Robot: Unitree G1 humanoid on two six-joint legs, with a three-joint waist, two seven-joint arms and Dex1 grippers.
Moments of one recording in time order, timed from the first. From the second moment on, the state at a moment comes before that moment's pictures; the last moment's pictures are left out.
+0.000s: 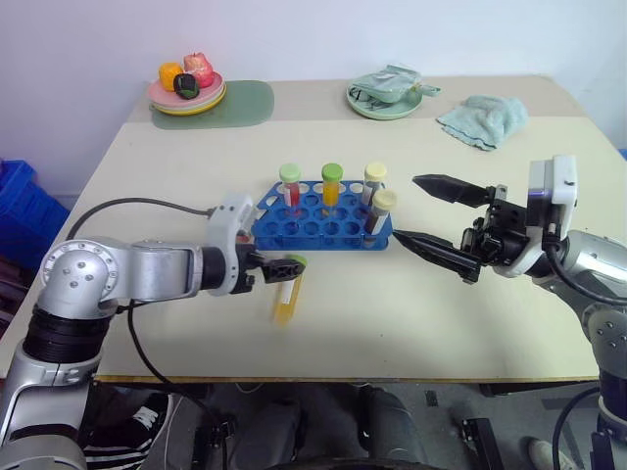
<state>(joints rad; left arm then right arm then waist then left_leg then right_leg) -0.55 0.76 -0.11 -0.29 -1.95 1.22 0.60 -0.25 -0.77 -0.25 -0.49 0.89 0.52 0.85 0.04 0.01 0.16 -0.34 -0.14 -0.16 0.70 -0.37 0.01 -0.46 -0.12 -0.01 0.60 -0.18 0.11</state>
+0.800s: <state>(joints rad) -0.68 0.76 -0.30 -0.19 -1.96 1.20 0.74 -0.21 -0.76 -0.22 -0.46 0.84 0.52 0.91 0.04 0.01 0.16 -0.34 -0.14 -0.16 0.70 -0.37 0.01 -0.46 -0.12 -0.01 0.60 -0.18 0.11</state>
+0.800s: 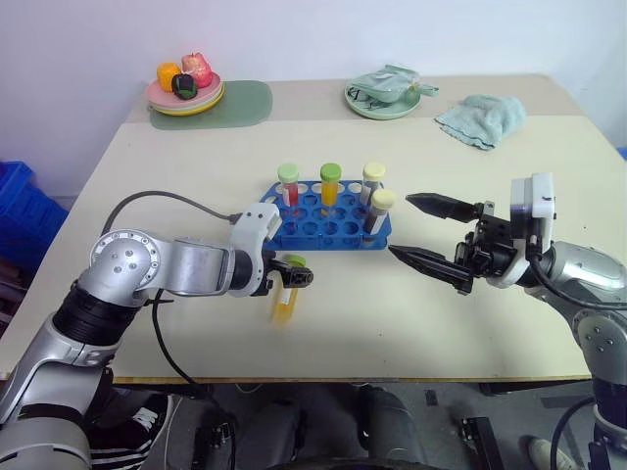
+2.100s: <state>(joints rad) -0.69 0.55 -0.31 -0.03 -1.97 1.26 0.93 -0.13 -0.80 -0.22 -0.46 0.79 0.51 1.00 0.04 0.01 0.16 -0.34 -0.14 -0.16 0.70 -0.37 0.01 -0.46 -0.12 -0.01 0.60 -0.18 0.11</state>
